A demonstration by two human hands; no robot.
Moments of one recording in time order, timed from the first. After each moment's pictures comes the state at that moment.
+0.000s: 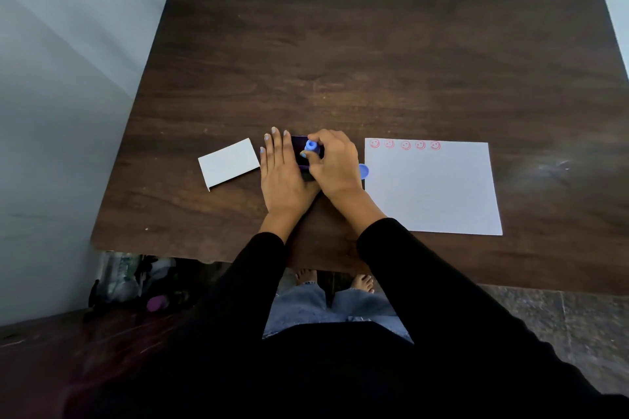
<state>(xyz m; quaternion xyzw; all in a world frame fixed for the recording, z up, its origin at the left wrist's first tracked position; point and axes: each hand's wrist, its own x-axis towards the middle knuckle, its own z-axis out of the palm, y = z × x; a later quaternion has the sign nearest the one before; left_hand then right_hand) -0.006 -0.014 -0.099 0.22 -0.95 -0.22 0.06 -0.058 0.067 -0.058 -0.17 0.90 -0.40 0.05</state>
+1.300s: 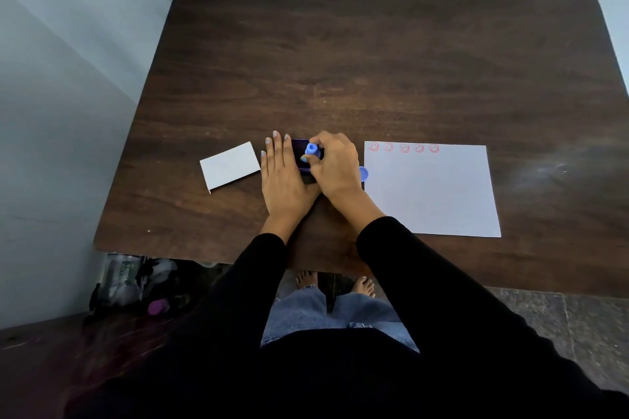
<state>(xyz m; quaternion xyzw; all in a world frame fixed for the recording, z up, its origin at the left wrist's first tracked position) -0.005 -0.013 -0.100 0.23 -0.94 -0.23 0.06 -0.060 0.065 -0.061 -0.15 0.91 -0.39 0.05</state>
